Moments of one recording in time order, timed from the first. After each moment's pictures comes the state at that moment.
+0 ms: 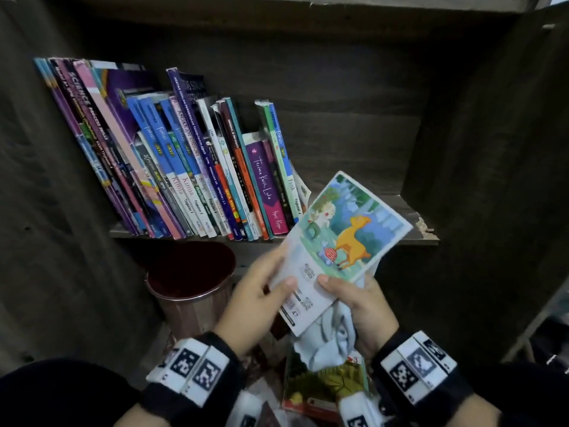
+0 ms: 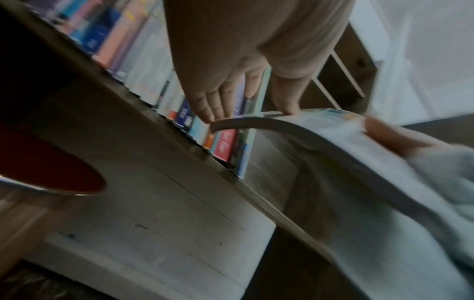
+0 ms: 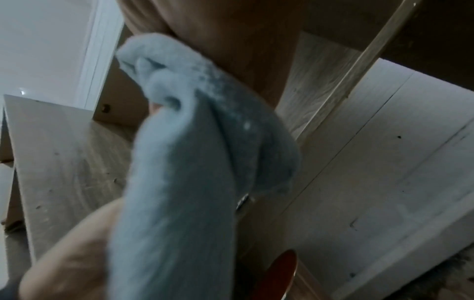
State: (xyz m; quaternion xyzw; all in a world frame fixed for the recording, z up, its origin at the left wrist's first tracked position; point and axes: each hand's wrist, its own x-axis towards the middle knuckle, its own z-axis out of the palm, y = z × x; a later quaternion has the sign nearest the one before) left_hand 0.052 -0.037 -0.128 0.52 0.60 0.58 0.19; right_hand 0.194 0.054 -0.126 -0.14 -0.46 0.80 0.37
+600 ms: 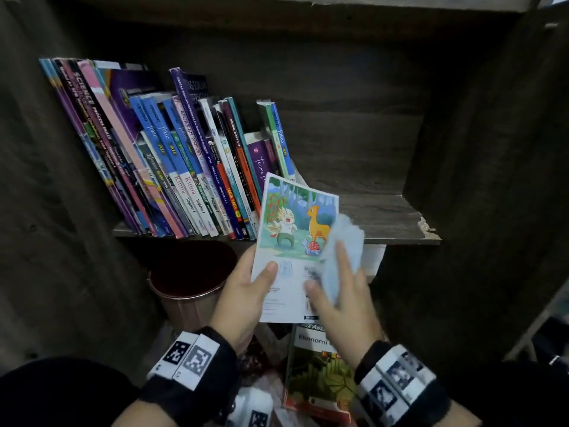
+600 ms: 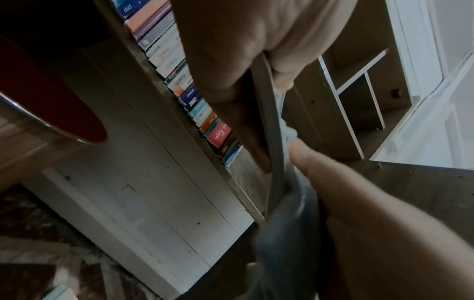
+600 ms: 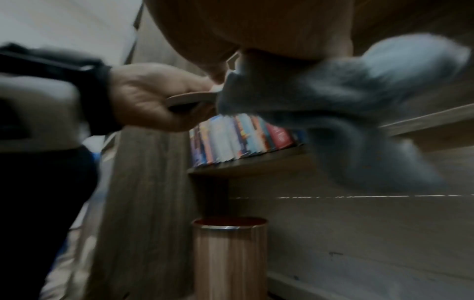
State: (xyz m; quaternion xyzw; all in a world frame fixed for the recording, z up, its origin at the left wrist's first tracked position) left_hand 0.049 -0.034 -0.128 0.38 0.49 0.72 0.31; right_hand 0.193 0.036 -0.131 -0.39 -0.80 0.32 0.33
